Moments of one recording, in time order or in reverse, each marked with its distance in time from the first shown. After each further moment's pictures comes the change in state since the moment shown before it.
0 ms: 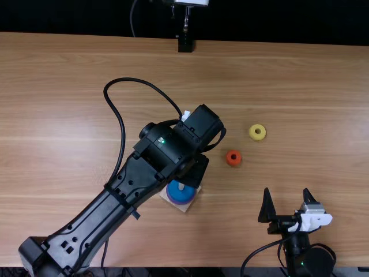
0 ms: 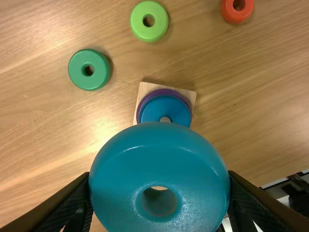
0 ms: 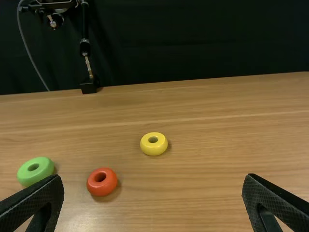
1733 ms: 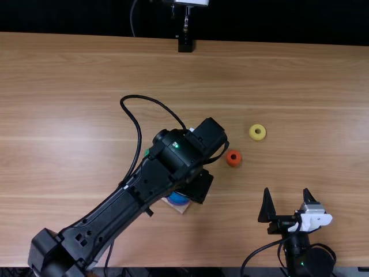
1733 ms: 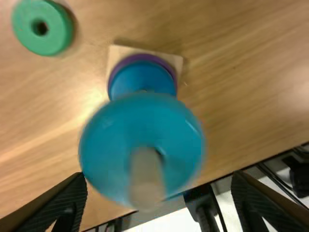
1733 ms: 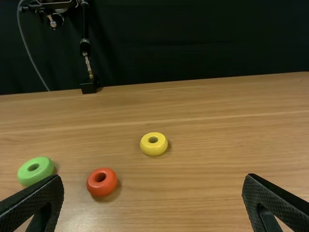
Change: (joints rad) left arm -0.032 0.018 -0.130 0.013 0.103 -0.003; right arm 0.000 0.000 0.000 0.000 0.000 0.000
